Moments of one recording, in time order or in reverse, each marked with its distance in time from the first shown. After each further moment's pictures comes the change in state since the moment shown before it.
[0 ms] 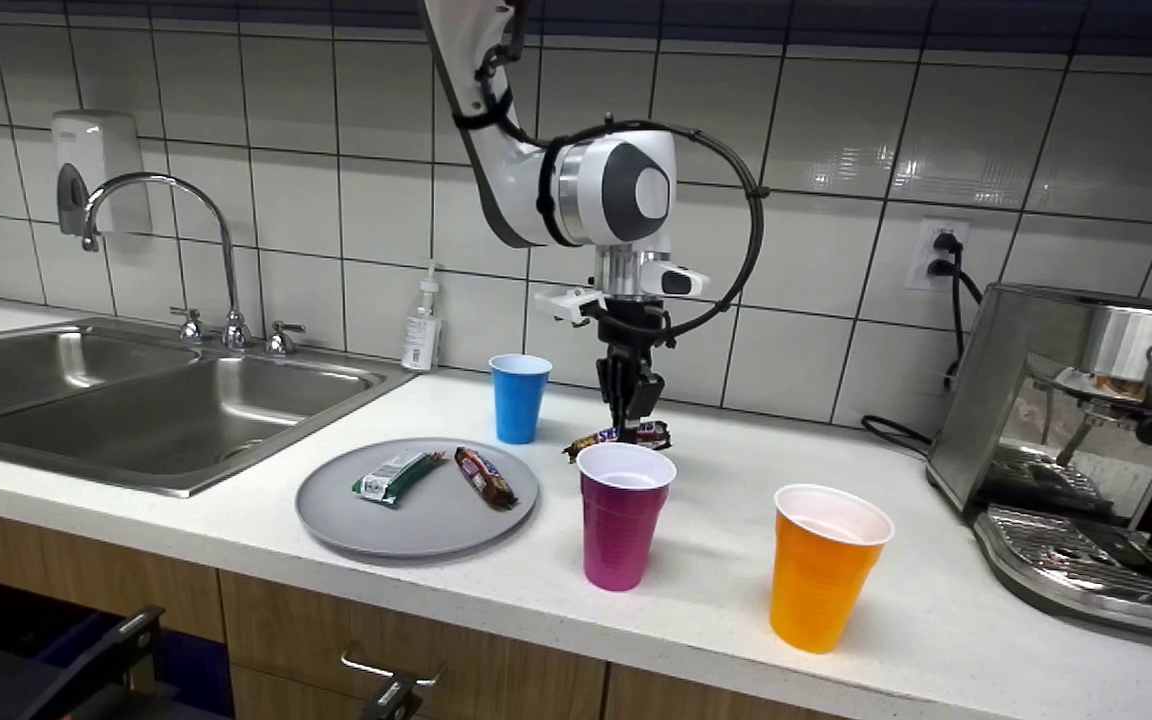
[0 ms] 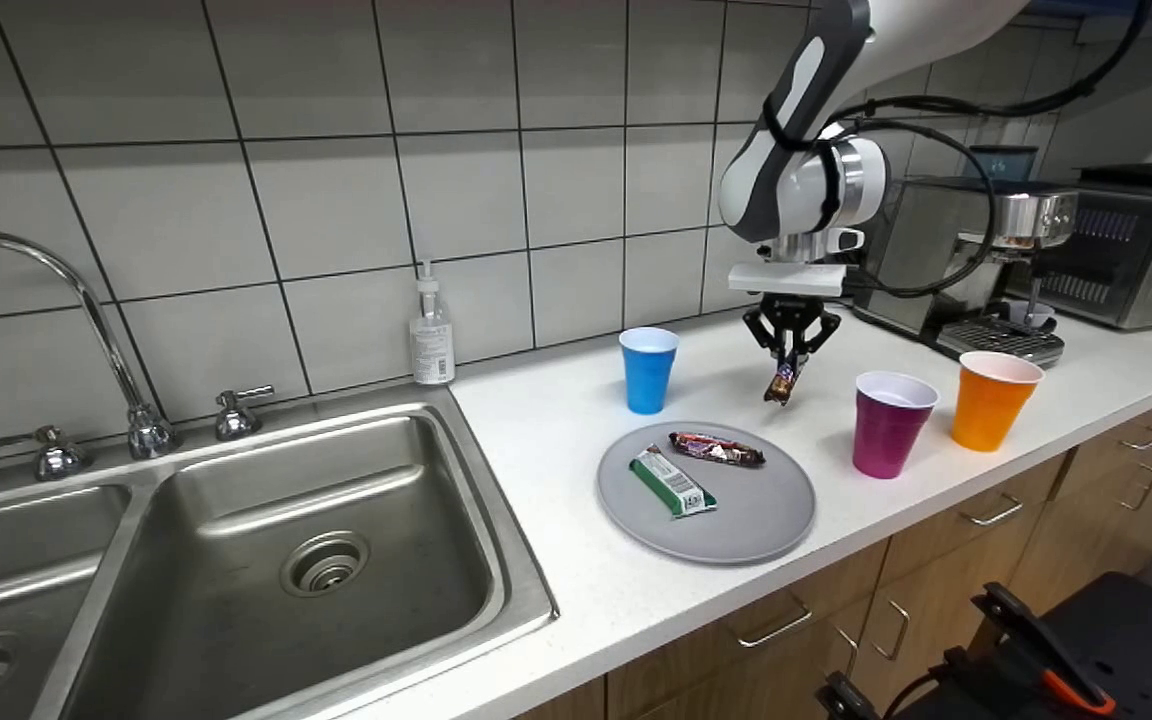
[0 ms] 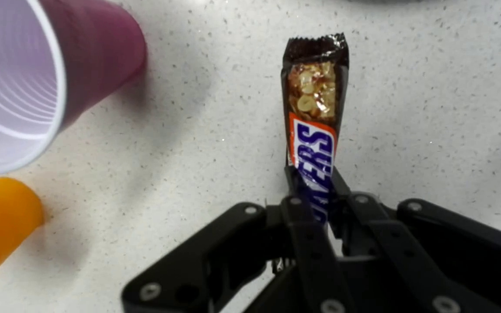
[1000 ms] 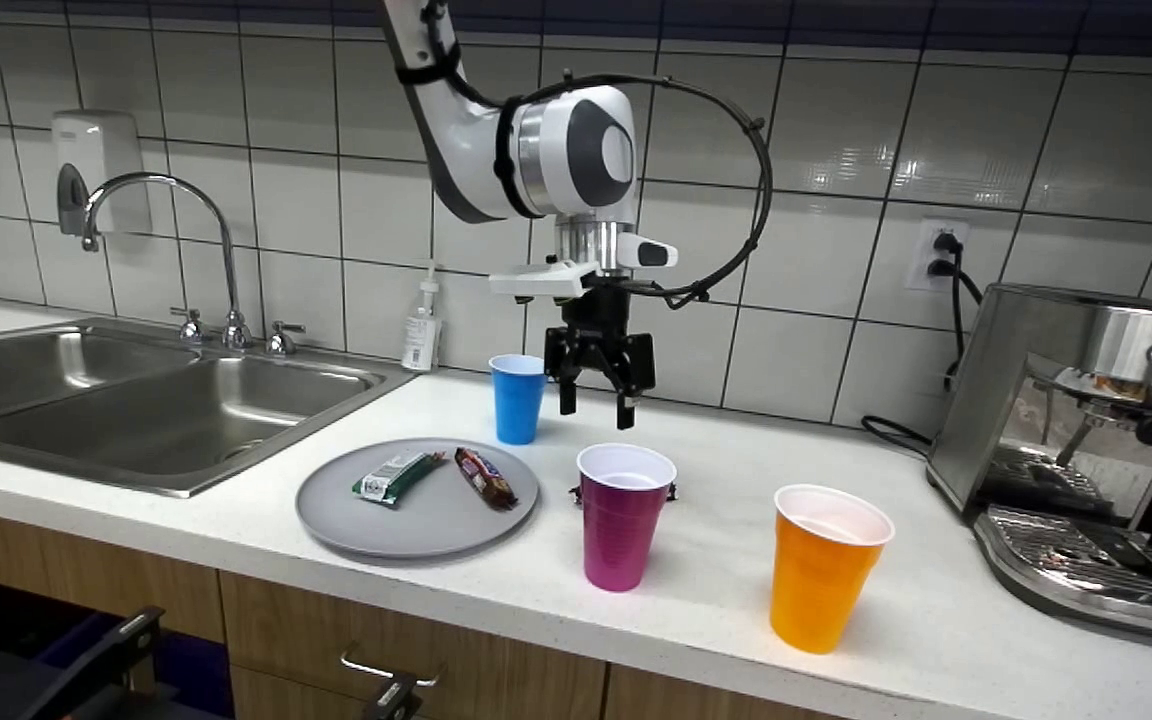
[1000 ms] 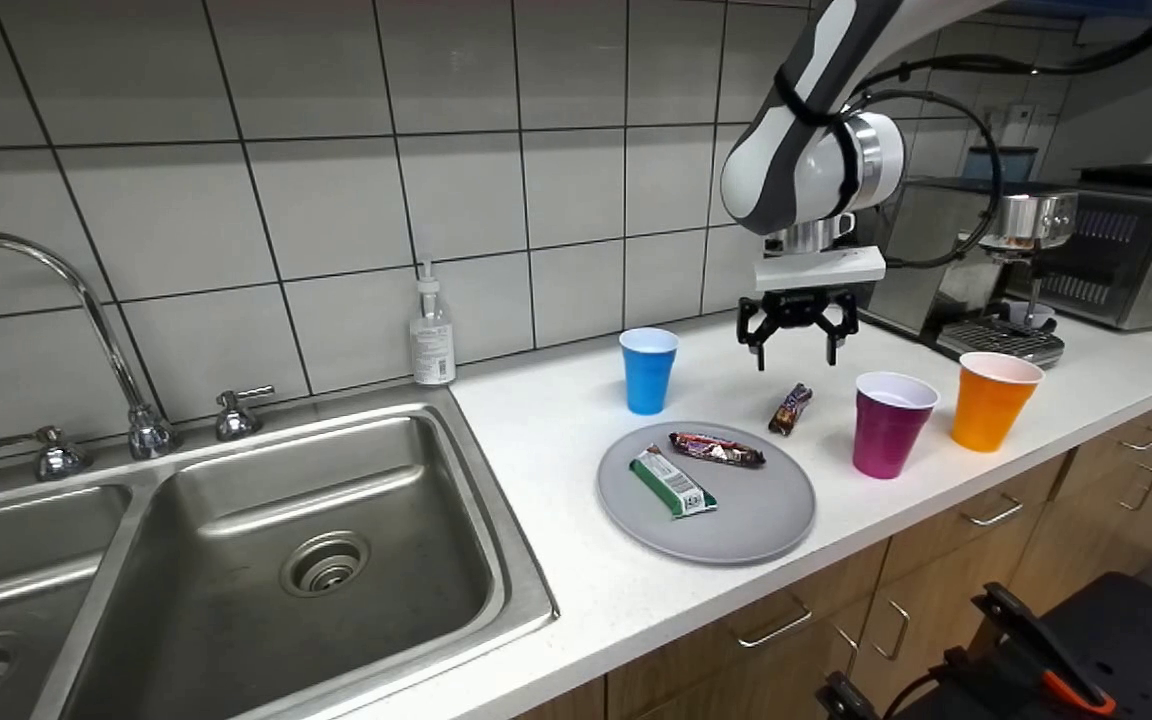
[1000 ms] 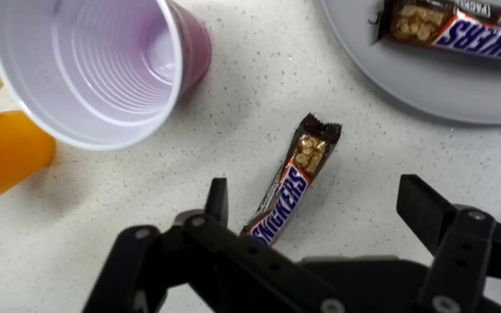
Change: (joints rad) arm 0.065 -0.158 -0.012 -0.173 -0.118 -0.001 -0.270
